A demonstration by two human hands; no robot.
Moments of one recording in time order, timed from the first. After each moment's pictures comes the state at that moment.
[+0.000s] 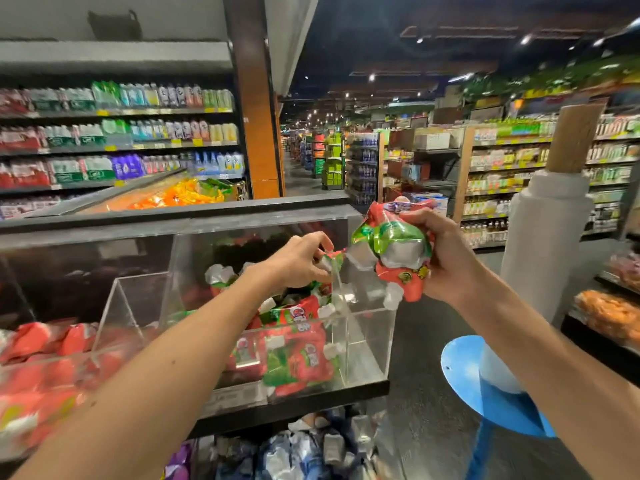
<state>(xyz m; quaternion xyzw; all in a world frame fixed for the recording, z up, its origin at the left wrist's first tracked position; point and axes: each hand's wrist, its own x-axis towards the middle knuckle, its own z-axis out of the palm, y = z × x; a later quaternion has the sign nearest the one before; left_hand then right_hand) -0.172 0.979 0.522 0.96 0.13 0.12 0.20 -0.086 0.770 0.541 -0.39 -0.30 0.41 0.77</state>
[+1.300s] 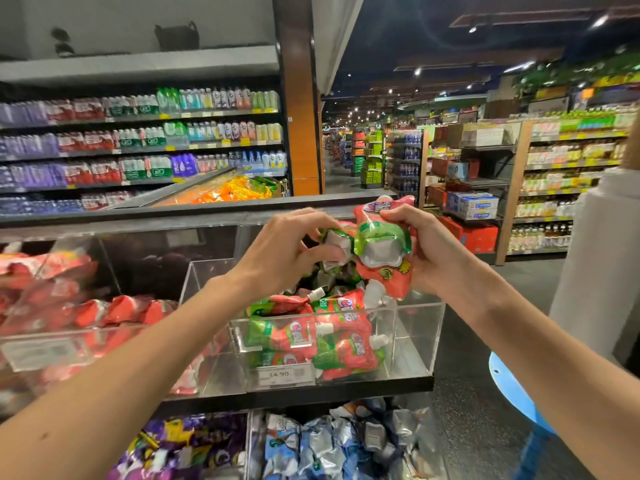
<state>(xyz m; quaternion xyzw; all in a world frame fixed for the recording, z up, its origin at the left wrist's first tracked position) -0.296 0.970 0.553 0.92 0.03 0.35 0.16 -0.140 0.820 0.552 -0.44 -0.28 0.45 0.72</state>
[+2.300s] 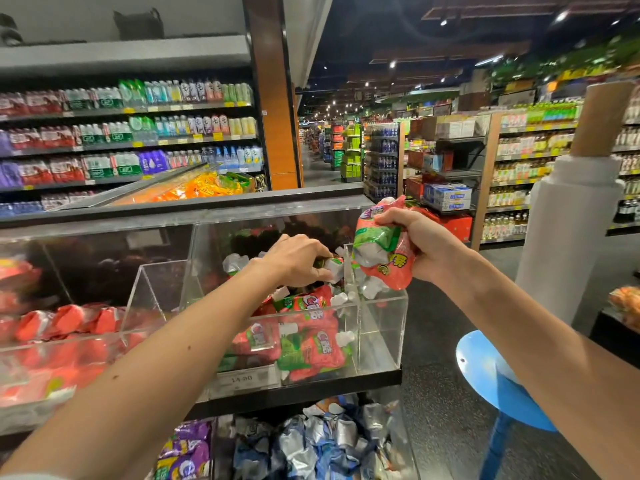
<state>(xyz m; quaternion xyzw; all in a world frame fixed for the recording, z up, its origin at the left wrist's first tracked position) -0.183 0.995 0.512 0.98 0.14 0.08 -0.07 -0.088 0.802 0.542 -0.58 -0.16 0.33 0.73</state>
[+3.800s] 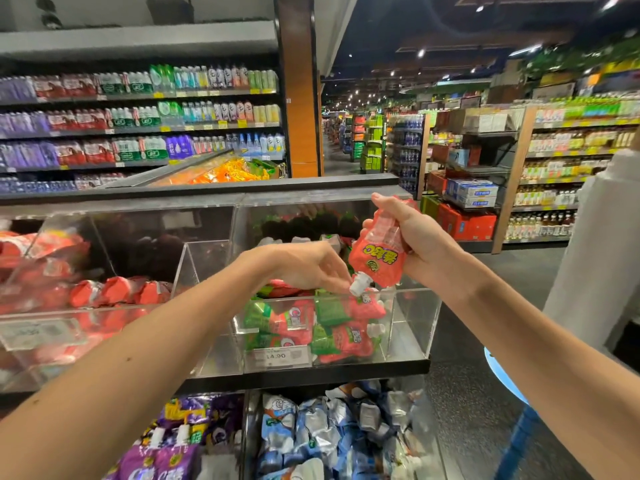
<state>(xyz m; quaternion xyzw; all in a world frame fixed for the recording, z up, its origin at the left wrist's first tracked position) -0.258 0.977 0.533 0.97 0.11 -0.05 0.23 -0.136 0.837 0.537 -0.51 -0.21 0.35 0.75</state>
